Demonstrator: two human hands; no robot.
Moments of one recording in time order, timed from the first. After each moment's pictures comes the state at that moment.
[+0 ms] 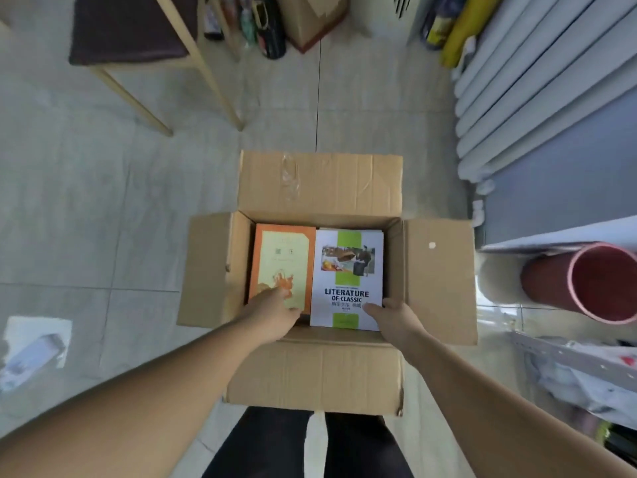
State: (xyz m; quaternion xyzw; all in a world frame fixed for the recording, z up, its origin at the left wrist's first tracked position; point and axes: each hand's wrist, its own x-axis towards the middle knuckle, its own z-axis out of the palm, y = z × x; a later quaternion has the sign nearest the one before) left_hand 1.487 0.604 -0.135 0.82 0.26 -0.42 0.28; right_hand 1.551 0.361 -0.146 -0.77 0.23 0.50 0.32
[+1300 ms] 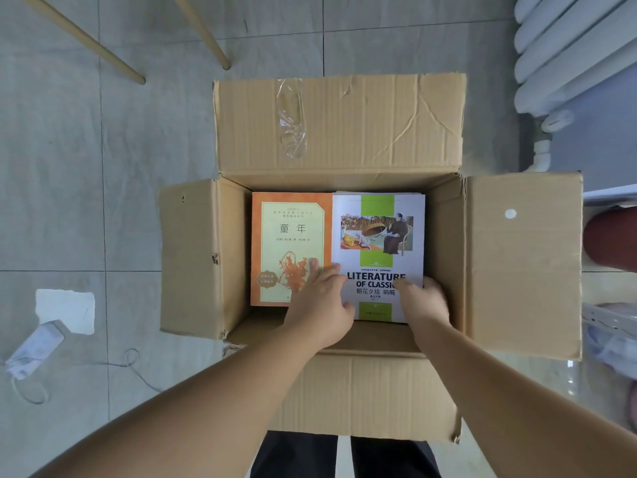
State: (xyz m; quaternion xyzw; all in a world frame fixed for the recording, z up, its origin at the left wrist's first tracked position) left_hand 1.488 0.568 -0.246 0.85 0.13 -0.43 0.29; right_hand 1.536 0.388 -0.271 -0.74 0.40 0.35 0.40
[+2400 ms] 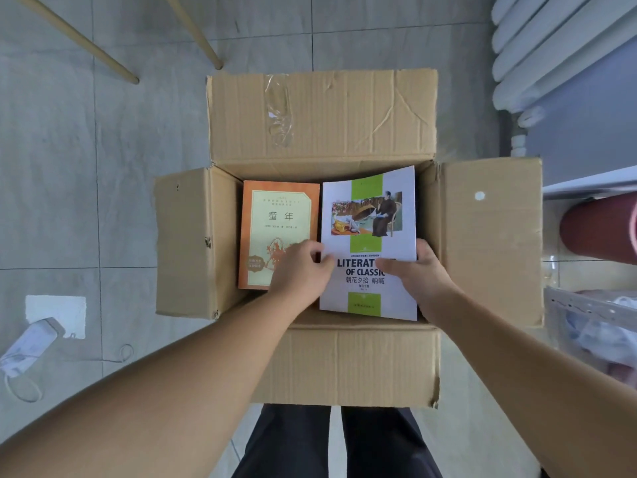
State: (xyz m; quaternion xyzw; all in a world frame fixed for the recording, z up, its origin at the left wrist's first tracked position) left_hand 1.512 0.573 -0.218 0.82 0.30 -0.30 0.38; right_hand 1.562 0.361 -0.226 -0.67 0.28 0.41 0.55
